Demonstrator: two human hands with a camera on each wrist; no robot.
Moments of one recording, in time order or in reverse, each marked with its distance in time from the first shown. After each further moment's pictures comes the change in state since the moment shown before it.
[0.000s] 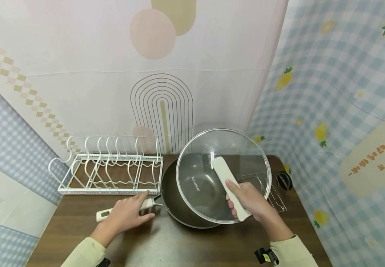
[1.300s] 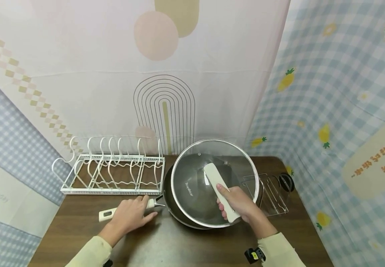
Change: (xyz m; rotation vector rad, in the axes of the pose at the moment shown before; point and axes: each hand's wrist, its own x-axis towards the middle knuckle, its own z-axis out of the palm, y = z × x) left_hand 0.003 0.002 0.020 0.178 0.153 0.055; right_hand 0.031 0.027 0.024 0.061 -0.056 0.051
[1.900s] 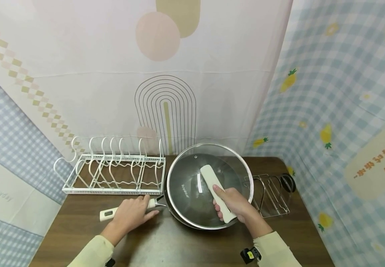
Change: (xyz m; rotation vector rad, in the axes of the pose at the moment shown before) left_hand 0.001 -0.001 0.005 -0.004 0.044 0.000; right_hand 0.010 0.004 0.009 0.042 -0.056 0.029
